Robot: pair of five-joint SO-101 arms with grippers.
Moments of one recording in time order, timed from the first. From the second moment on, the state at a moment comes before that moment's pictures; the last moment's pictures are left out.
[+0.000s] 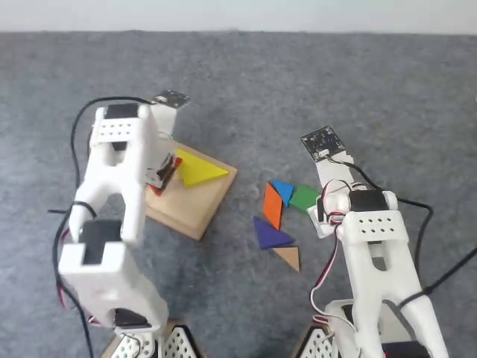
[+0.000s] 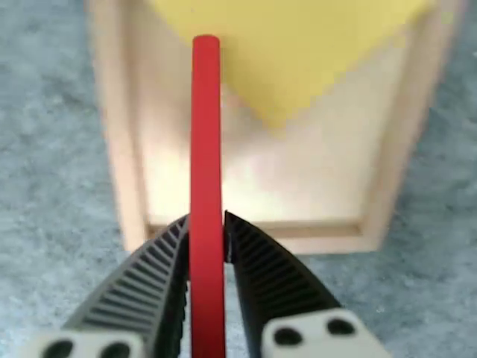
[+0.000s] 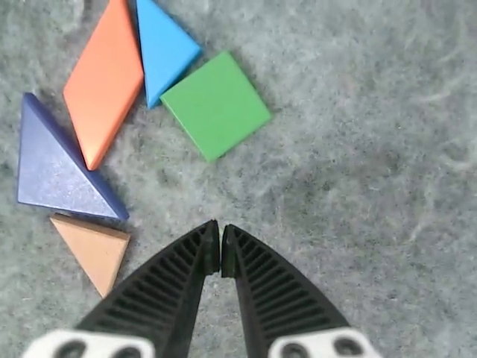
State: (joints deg) left arm -7.5 13.4 8.0 86.3 -21.3; right arm -8.4 -32.8 52.0 62.4 19.5
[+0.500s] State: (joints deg) left arm -6.7 1.7 25.1 77.0 -8.7; right arm -8.4 -32.8 52.0 62.4 19.5
